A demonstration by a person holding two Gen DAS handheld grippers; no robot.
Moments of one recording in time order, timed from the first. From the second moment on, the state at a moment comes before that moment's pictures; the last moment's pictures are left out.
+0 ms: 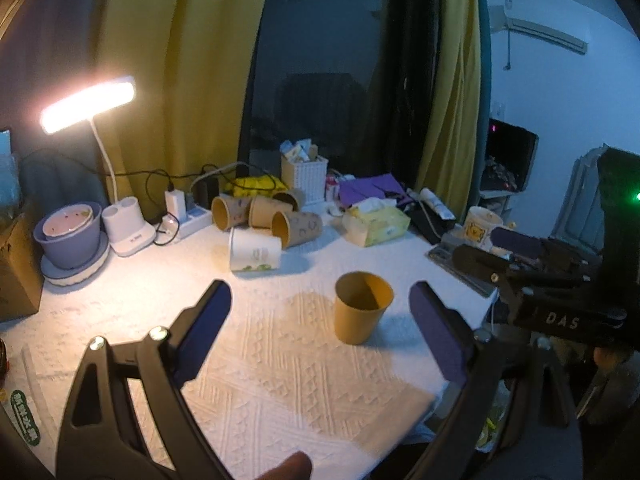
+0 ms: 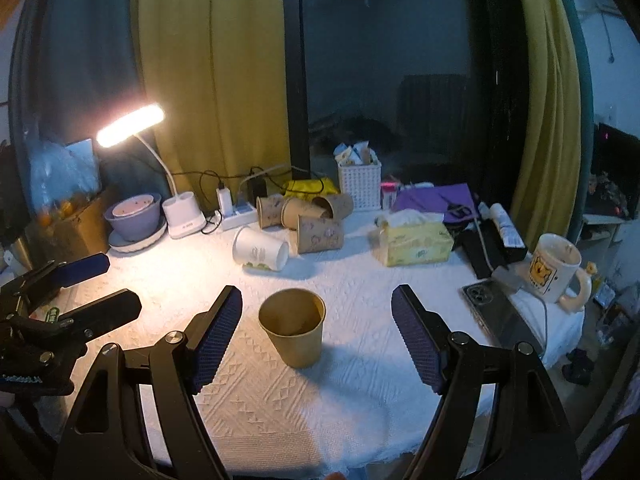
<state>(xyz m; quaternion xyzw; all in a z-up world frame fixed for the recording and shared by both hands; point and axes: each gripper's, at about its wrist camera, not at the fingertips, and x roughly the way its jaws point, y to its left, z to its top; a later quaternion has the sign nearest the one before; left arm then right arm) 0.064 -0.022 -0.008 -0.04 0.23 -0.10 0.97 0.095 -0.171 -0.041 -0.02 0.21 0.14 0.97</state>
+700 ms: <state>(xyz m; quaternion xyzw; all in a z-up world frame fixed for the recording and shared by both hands) 0.026 -0.019 0.034 -0.04 0.14 -0.08 0.99 0.058 -0.173 0.002 -0.04 0.16 0.14 0.98</state>
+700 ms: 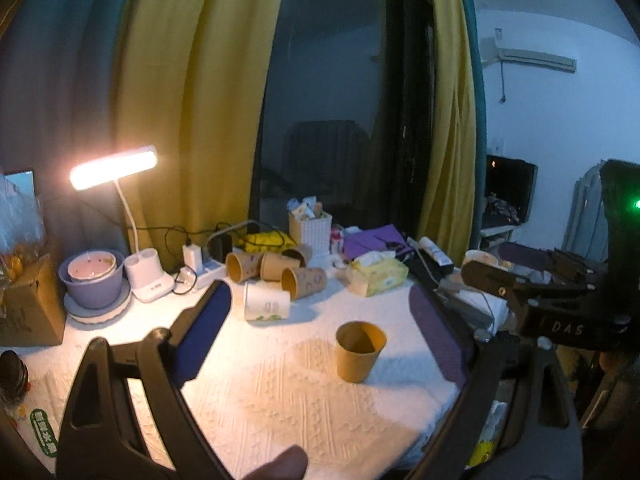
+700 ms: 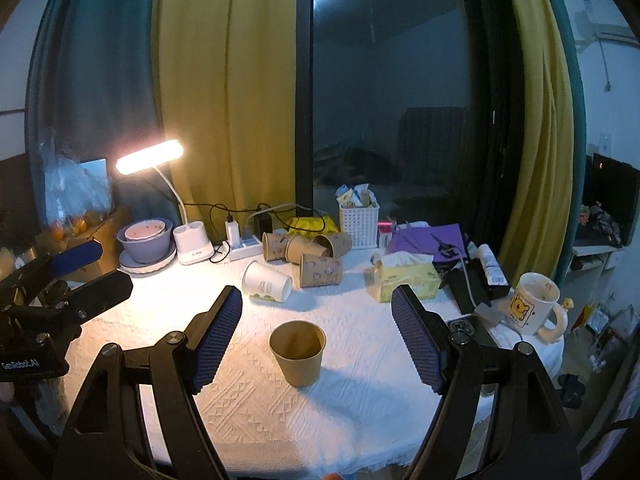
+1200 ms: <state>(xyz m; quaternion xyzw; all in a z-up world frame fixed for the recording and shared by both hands) 0.007 -0.025 0.055 -0.02 0.10 -0.07 0.99 0.037 -0.181 0.025 -0.04 0.13 0.14 0.98</state>
